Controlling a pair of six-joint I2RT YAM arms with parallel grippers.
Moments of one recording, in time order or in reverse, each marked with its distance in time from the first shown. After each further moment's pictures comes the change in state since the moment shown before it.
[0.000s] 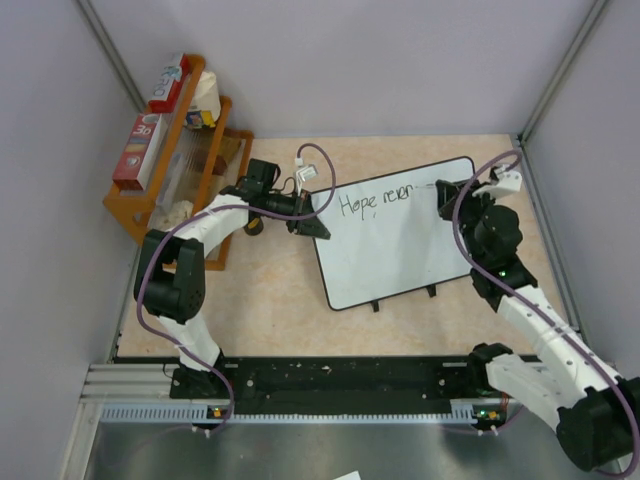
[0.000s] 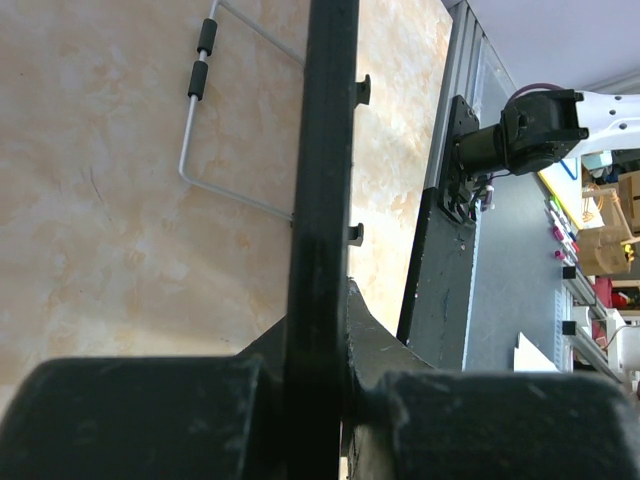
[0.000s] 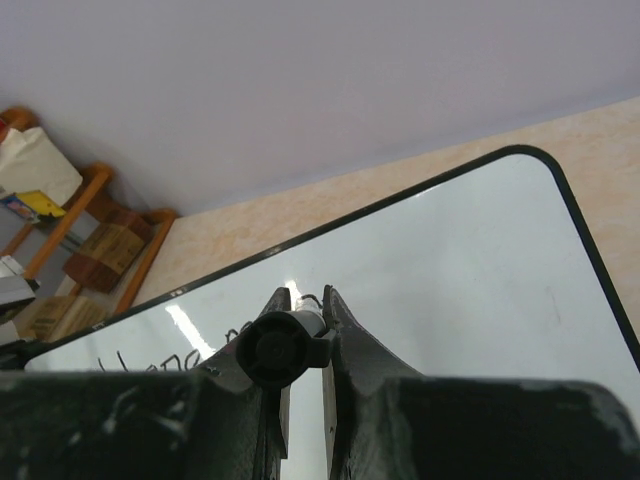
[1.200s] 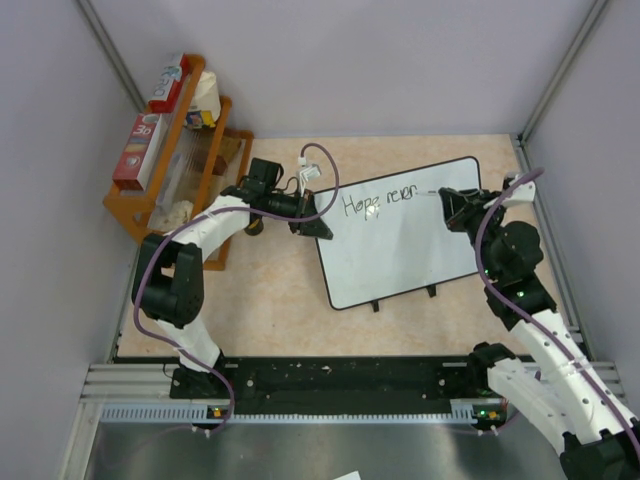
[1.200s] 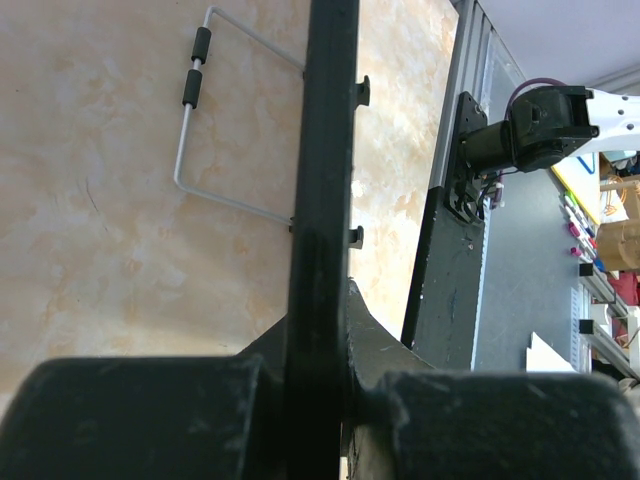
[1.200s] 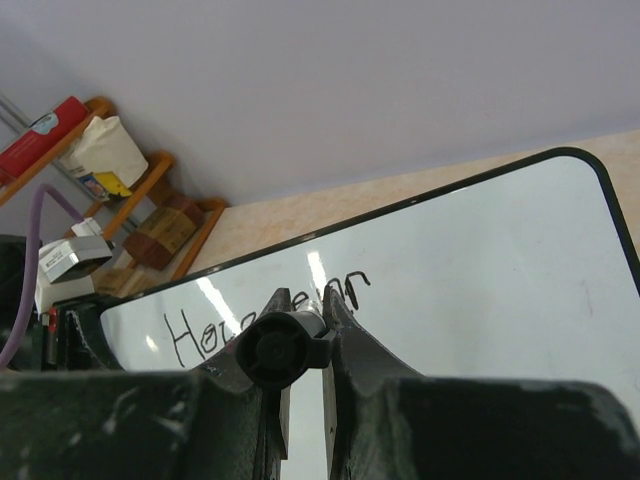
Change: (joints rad) left arm -0.026 -0.030 0.000 0.001 -0.032 0.007; right arm 0.000 -0.219 -0.001 -0.137 -0.103 -0.001
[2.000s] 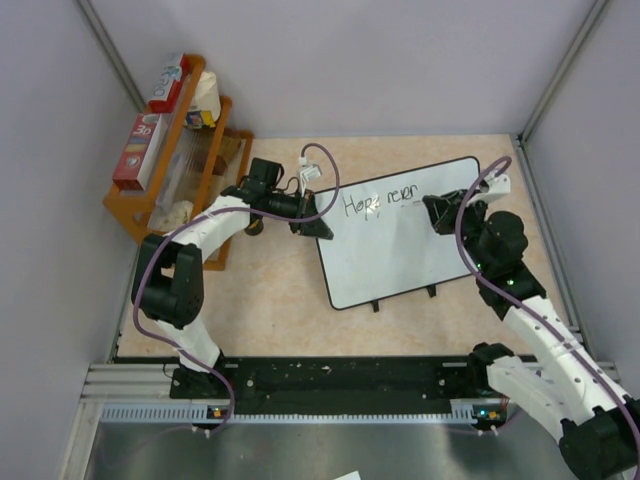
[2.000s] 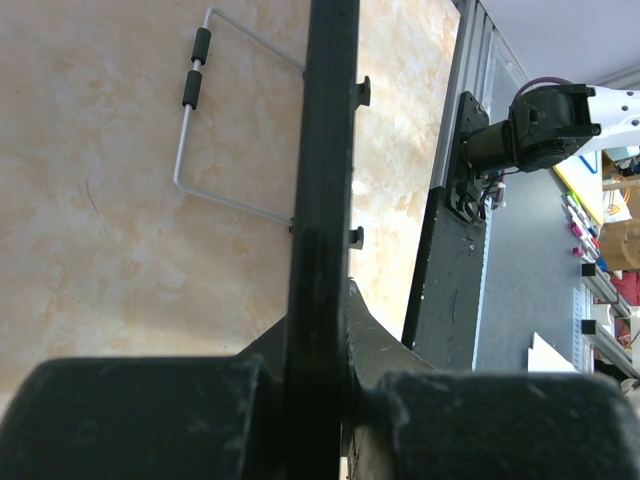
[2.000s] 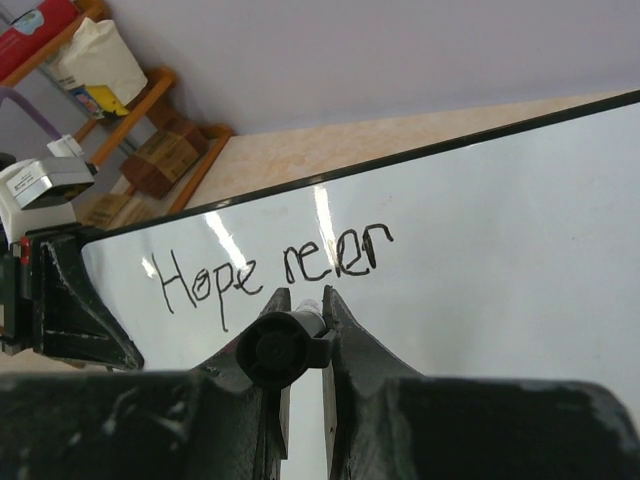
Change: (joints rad) left arm -0.004 -0.004 0.000 0.000 -0.006 -0.001; right arm 0.001 0.102 0.000 -0.015 -0.112 -0.028
